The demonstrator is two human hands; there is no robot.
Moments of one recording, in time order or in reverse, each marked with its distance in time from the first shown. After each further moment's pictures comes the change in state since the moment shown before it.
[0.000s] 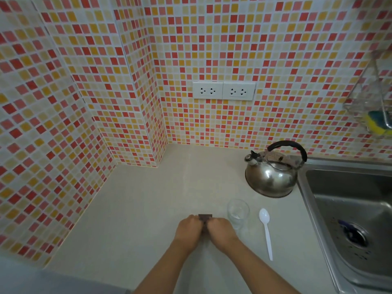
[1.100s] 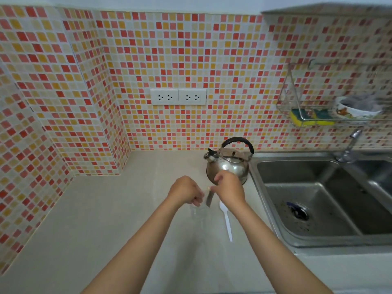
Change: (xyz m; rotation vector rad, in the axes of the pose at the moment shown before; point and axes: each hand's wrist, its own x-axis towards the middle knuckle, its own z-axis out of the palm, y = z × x) left_hand 0.009 0.093 -0.122 -0.794 -0.140 -0.070; right_hand -0.084 0.077 -0.116 0.646 0.524 0.514
